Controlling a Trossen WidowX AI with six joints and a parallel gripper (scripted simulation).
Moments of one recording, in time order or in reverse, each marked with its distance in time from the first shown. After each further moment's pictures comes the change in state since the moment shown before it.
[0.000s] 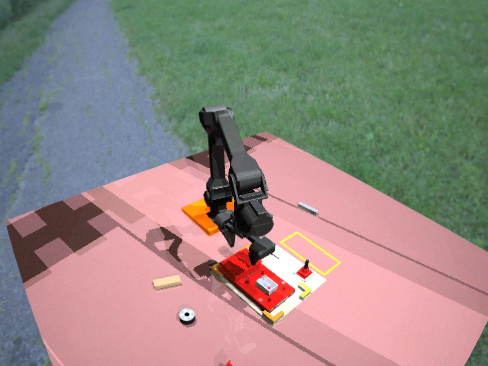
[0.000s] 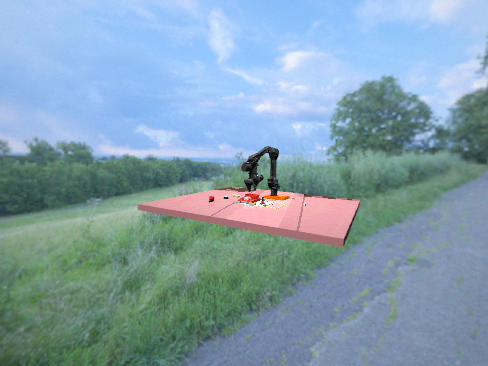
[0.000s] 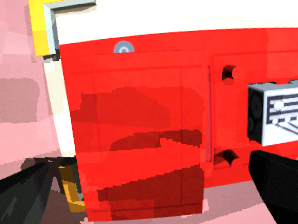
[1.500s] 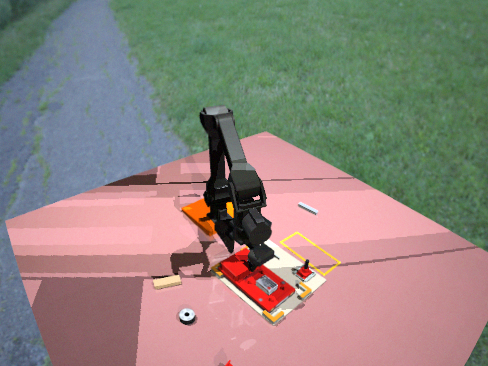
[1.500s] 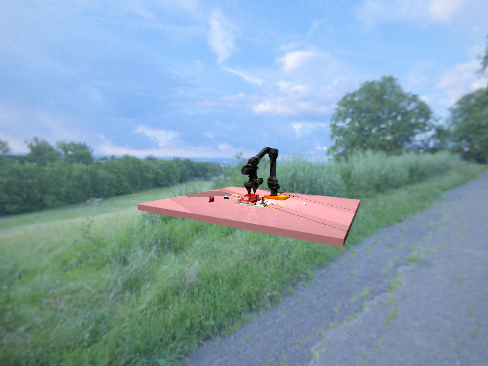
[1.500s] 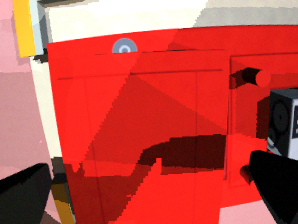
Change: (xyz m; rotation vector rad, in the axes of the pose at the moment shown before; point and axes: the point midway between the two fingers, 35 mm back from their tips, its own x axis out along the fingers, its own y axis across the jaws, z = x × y) arm 0.024 0.001 0.000 0.000 0.000 0.002
